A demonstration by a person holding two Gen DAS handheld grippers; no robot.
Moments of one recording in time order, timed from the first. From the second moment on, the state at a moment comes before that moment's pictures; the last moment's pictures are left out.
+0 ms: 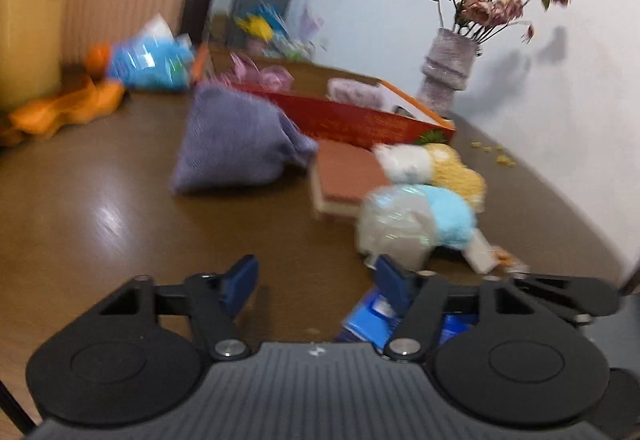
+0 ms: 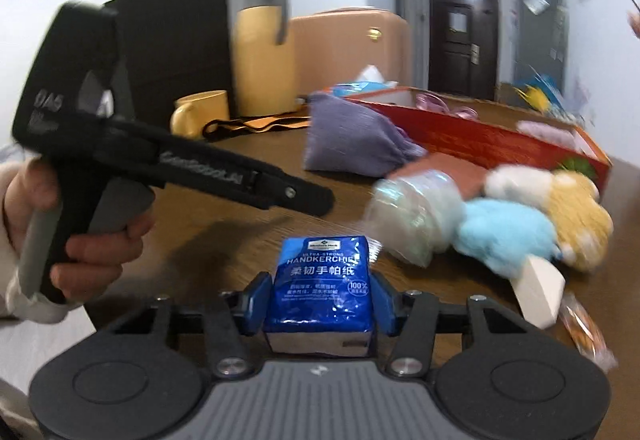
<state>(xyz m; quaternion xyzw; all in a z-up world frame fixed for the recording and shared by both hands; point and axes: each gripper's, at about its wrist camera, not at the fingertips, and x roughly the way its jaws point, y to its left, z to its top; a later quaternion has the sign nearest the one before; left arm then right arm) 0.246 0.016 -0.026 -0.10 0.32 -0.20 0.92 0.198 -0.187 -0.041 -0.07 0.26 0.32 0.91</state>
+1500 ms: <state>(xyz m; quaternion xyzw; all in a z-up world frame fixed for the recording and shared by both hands) 0.211 0.002 -0.037 -0.09 0.35 -0.25 0.90 0.226 -0.251 -0.024 0.03 0.27 0.25 0.93</state>
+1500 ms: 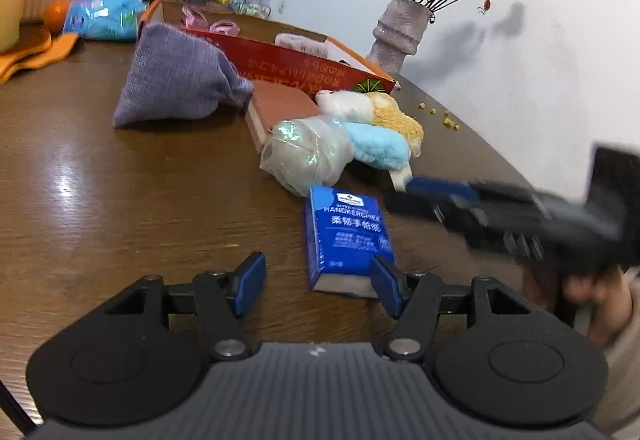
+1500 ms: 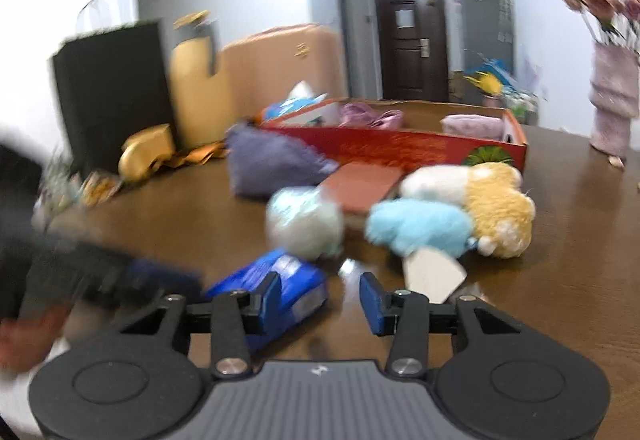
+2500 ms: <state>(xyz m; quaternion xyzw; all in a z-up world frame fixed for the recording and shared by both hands) 0.181 0.023 -0.025 -0.13 0.34 -0.27 0.89 0.209 -0.213 -0.045 0.12 0.30 0.18 0.93</state>
